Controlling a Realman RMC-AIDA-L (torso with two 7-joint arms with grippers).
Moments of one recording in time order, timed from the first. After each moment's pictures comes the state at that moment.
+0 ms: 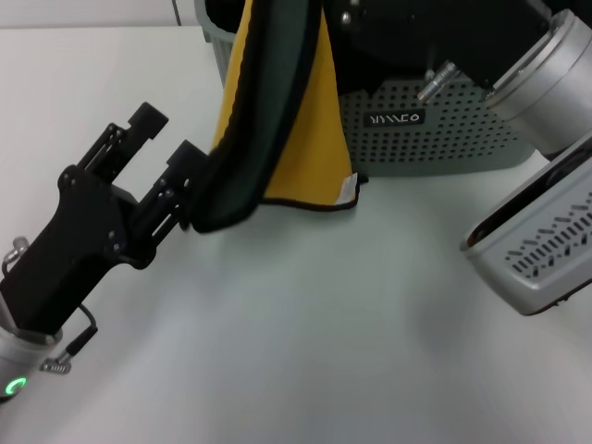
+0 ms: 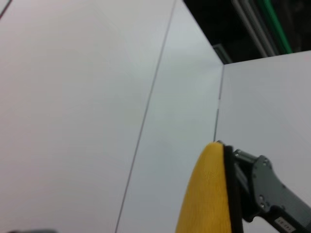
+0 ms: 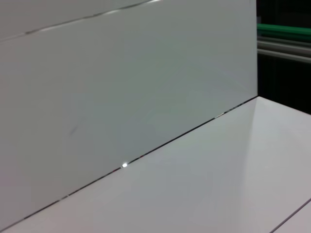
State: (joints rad) left arm -0.30 -2.11 1.41 0.07 0.61 1.95 -0.66; right arm 0.27 2.01 -2.04 -1.30 -0.19 -0.85 -0.50
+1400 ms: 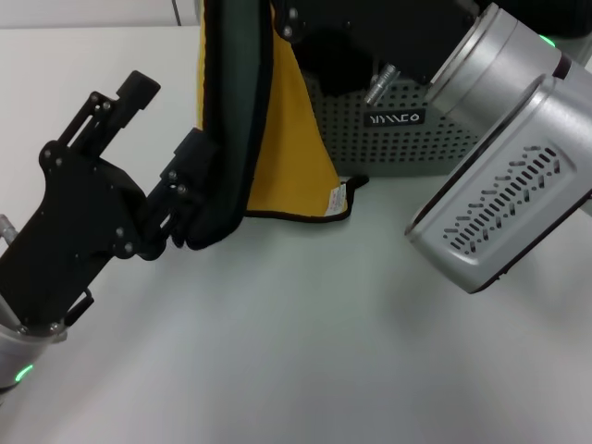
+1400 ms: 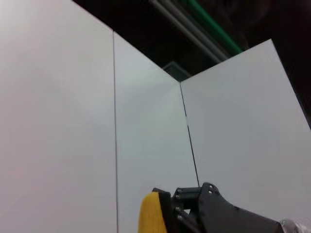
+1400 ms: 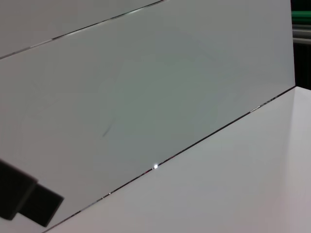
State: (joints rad) left arm -0.29 -2.11 1.57 0.15 0.46 1.99 -0.37; right arm 0.38 2.02 -2.06 -1.26 -0.21 -0.75 -0.43
